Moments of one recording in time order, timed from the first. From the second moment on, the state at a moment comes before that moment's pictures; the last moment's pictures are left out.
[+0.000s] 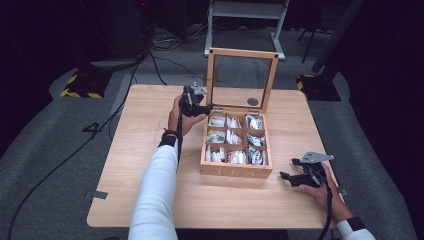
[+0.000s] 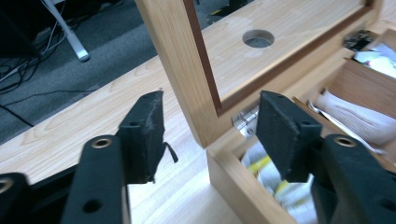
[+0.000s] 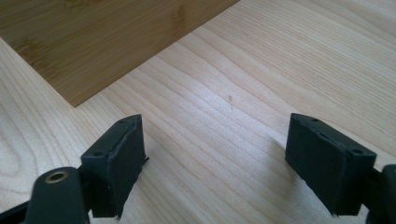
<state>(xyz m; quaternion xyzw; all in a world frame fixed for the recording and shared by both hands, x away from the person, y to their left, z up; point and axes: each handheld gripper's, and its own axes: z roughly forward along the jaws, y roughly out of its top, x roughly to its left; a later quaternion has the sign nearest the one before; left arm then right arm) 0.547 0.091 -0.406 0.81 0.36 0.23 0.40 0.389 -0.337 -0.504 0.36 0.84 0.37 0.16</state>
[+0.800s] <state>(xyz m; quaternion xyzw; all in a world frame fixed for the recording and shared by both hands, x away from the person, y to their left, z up) 0.465 0.145 -0.412 0.86 0.33 0.22 0.32 0.387 -0.339 -0.504 0.36 0.84 0.37 0.16</state>
